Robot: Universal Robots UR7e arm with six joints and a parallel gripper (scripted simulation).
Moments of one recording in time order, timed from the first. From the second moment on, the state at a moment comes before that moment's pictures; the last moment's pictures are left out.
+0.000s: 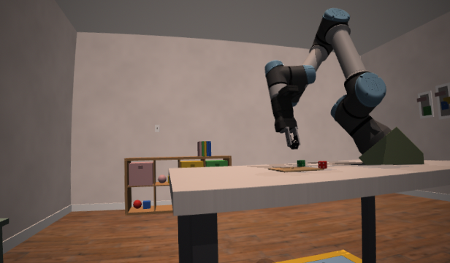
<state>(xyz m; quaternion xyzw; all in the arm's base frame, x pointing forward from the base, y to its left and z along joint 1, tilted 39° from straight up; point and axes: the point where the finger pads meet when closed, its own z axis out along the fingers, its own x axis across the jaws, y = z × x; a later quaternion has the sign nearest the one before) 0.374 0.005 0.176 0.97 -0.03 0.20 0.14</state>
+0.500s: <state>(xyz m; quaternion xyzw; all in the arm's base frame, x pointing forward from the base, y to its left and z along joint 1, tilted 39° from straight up) 0.373 0.004 0.173 0.98 -0.02 0.19 0.10</state>
